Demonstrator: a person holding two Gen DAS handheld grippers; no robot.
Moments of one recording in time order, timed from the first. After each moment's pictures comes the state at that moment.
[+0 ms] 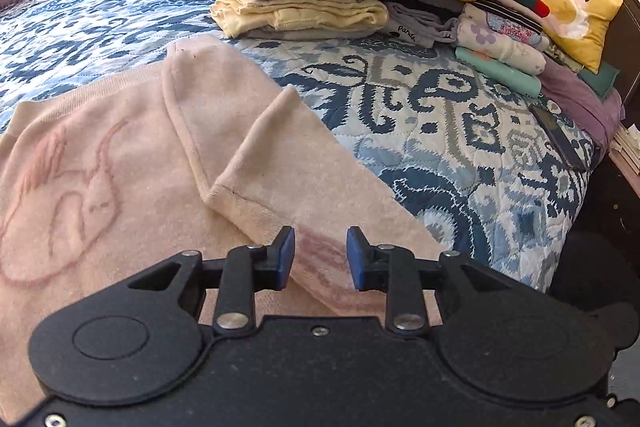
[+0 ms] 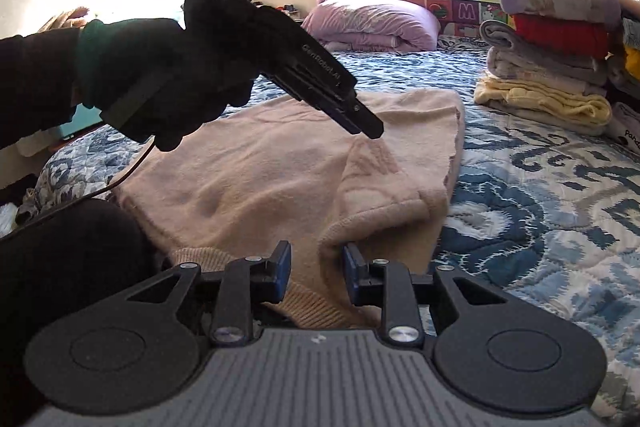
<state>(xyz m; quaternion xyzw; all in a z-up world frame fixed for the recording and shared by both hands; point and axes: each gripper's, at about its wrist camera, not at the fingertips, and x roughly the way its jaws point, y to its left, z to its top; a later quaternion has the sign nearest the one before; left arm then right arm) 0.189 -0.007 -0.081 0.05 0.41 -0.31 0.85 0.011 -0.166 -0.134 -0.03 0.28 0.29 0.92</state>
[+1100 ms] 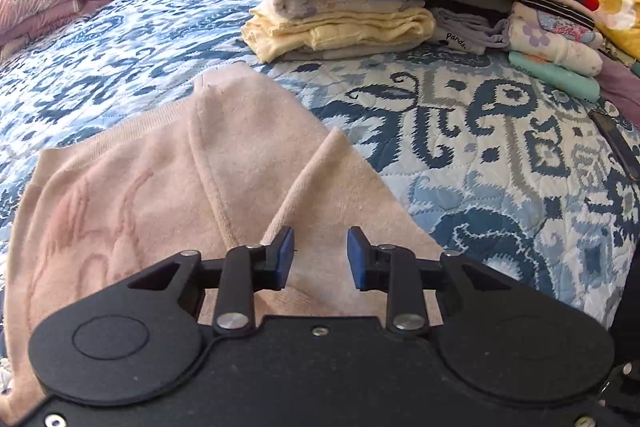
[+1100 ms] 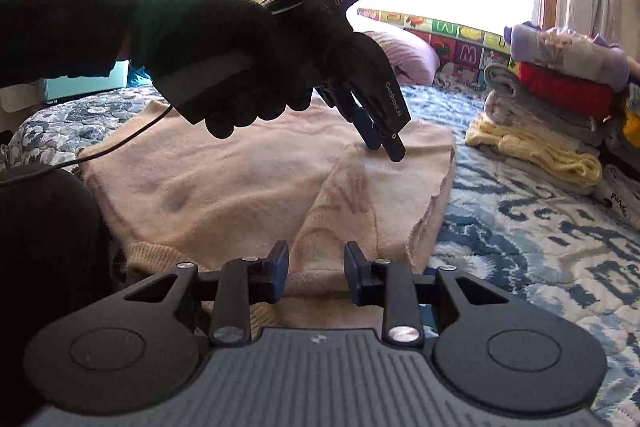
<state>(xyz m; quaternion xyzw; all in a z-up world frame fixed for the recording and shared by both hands) 0.212 -0.033 -0.079 0.09 0.39 -0.25 0.88 0.006 -0.163 -0.132 -0.10 0.19 0.26 0.94</state>
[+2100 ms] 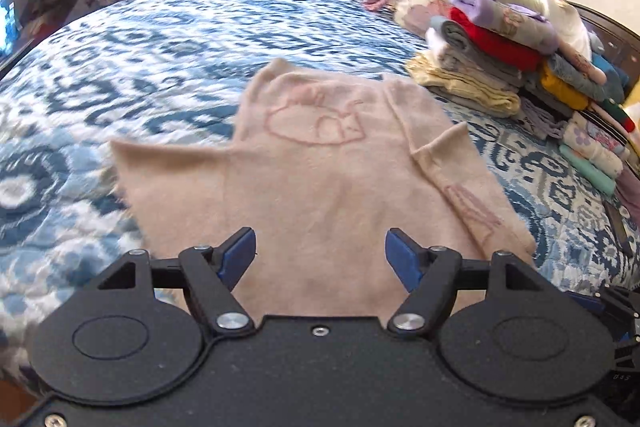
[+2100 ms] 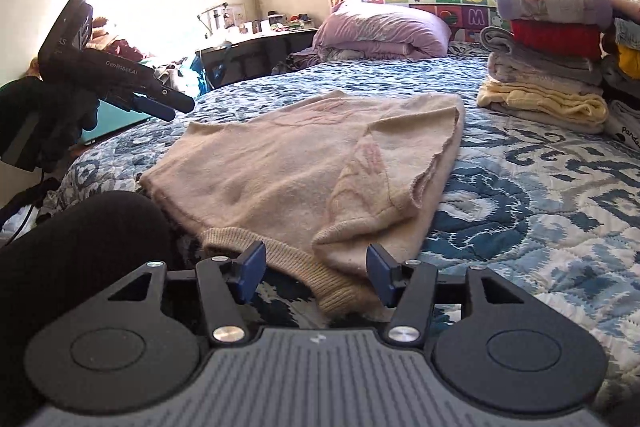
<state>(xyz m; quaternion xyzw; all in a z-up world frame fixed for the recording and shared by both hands) 0.029 0.179 -0.065 -0.11 0.36 -0.06 0.93 -0.027 -0.197 -0.119 -0.02 0.25 0.32 0.91</state>
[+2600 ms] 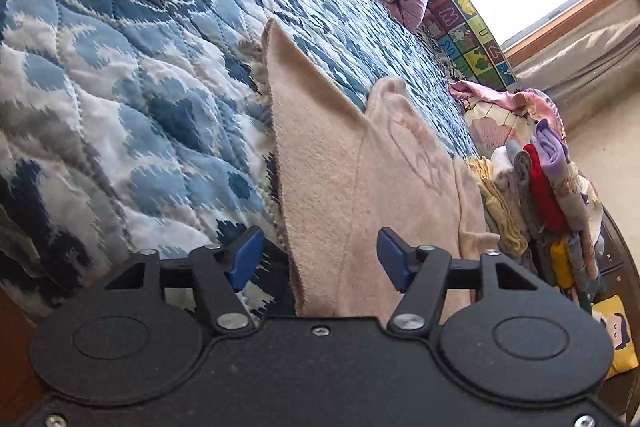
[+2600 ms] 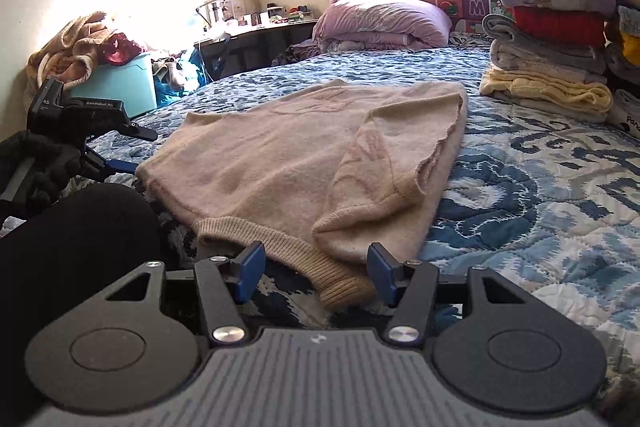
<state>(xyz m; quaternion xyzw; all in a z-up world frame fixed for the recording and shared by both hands) 0.019 0.265 -0.136 -0.42 0.33 -0.01 0.84 -0.023 -0.198 -0.127 0.00 0.26 0.31 0.91</state>
